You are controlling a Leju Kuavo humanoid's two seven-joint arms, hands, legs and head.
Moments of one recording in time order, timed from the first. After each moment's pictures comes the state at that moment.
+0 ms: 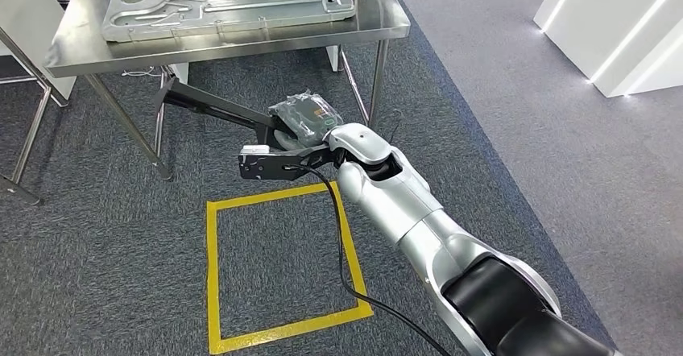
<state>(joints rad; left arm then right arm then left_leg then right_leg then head) -0.04 -0.07 -0.20 -0.17 0.25 0.22 -0.26 -0.95 0.24 0.53 -0.84 1.06 0.09 -0.12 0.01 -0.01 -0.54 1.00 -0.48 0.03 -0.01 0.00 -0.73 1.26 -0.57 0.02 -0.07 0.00</state>
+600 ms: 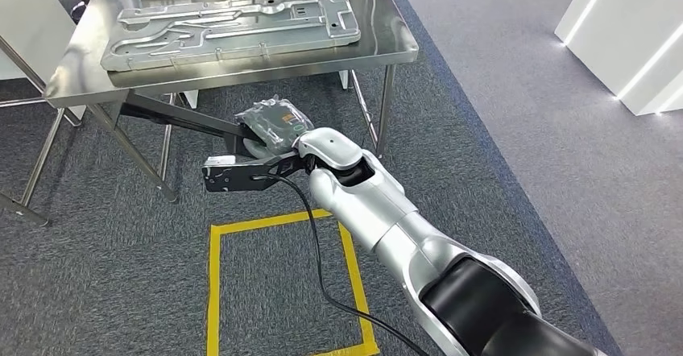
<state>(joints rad) -0.04 -0.07 -0.18 -0.17 0.30 0.27 -0.24 -0.98 0.35 0.56 -0.78 1.08 0.07 -0.12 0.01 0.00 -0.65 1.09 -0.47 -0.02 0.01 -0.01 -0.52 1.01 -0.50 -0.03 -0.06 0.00</state>
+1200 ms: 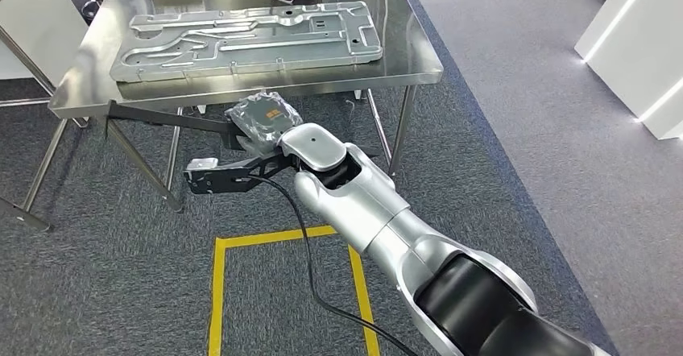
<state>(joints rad) -0.04 -0.09 -0.17 -0.17 0.29 0.27 -0.25 -1.01 0.36 0.63 -0.81 1.19 0.09 0.03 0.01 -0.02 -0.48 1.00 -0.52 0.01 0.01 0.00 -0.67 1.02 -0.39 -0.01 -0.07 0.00</state>
